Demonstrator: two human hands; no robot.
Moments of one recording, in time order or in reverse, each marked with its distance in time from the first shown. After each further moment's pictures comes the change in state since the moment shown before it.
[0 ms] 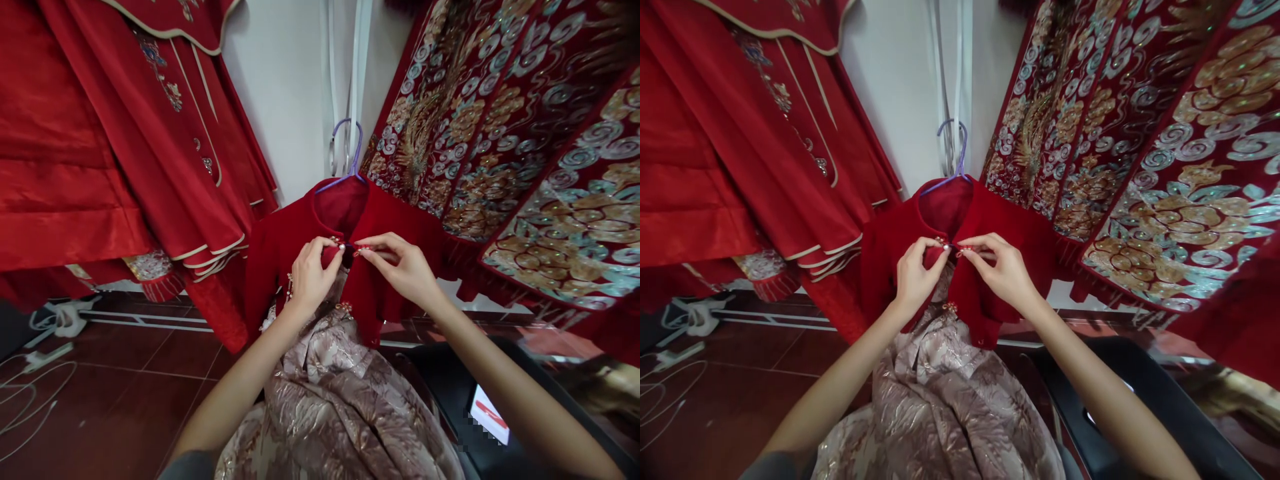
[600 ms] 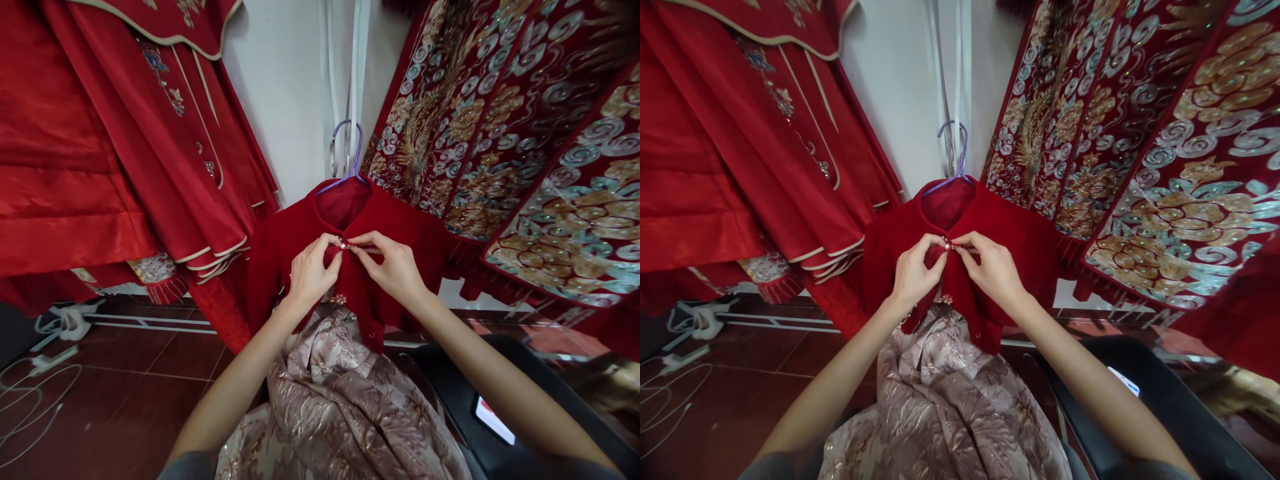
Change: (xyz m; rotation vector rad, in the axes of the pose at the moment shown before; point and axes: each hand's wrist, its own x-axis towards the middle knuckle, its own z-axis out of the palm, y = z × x) left_hand 0.009 0.001 -0.016 0.043 -0.148 0.071; right_hand 0.008 -0.006 0.018 -0.213 0.032 -0.179
